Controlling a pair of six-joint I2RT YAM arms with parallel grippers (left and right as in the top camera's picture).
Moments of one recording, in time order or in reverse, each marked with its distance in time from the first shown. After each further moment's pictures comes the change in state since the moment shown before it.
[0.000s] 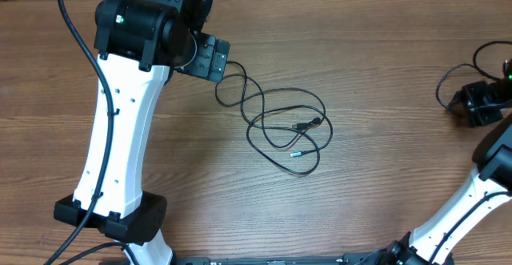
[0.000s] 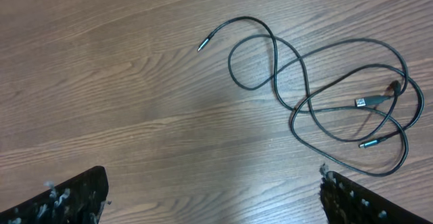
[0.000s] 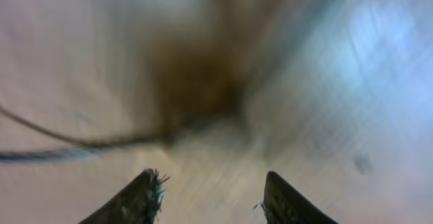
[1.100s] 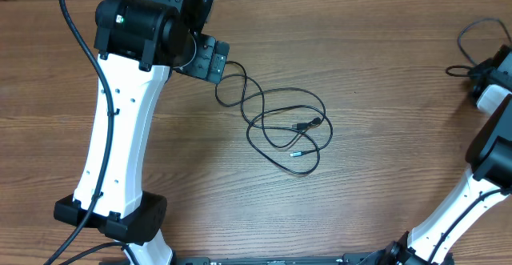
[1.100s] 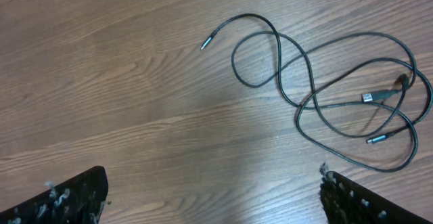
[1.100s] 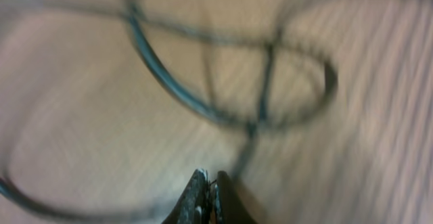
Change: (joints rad) left arm 0.000 0.000 0.000 -0.007 -0.012 0.031; right arm 0.050 -0.037 -0.462 1.544 0.438 -0.235
